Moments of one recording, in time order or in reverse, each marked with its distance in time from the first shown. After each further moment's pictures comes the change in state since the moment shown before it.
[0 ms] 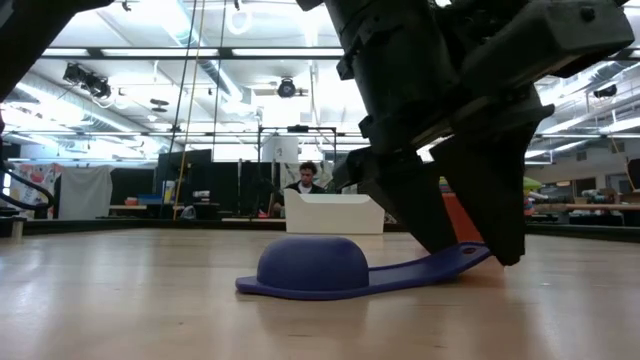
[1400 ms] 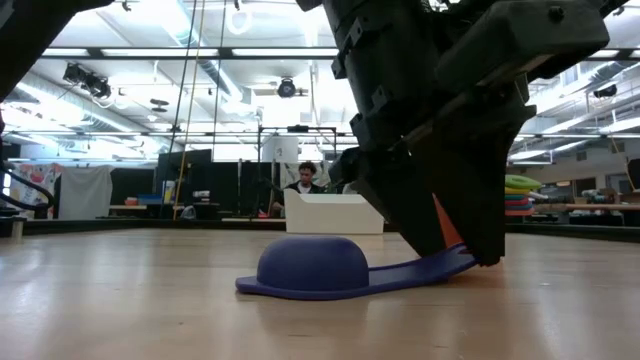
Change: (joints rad) left arm -0.002 -0.004 0.005 -0.052 0.062 0.033; right arm 0.000 0.000 0.000 -0.005 0.000 0.072
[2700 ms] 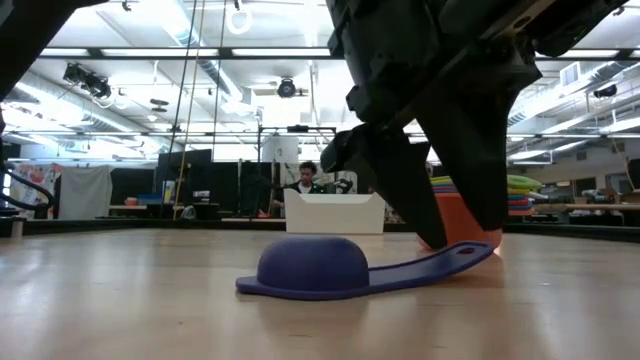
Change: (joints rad) left arm 0.011 -0.042 0.005 -0.021 0.062 -0.081; right arm 0.000 0.000 0.000 -0.040 0.000 0.000
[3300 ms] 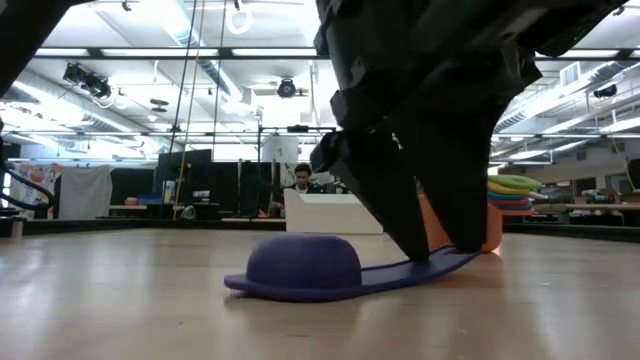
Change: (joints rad) left arm -0.034 0.008 0.000 -0.042 -0.060 0.054; right arm 0.000 0.000 0.000 0.000 0.000 0.000
